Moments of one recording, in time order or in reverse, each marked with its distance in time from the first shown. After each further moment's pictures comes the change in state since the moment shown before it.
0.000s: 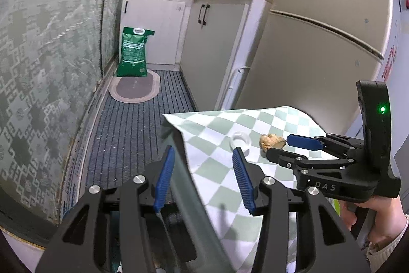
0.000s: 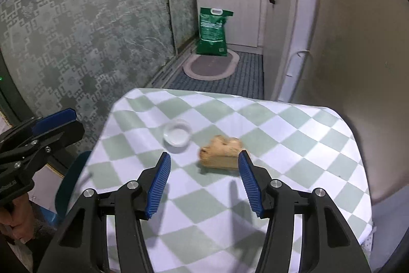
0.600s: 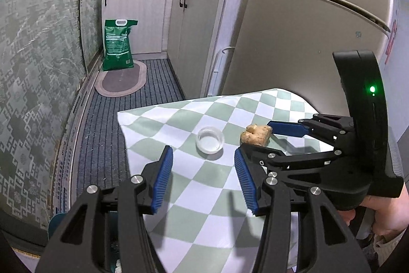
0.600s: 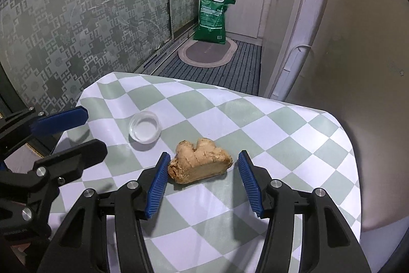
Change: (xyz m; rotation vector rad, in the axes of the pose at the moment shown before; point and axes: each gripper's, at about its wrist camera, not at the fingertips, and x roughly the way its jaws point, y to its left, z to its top) left arm 0.047 -0.042 0.003 0.074 0.091 -0.018; right arm 0.026 -0.015 0.009 -0.077 0.080 -0.029
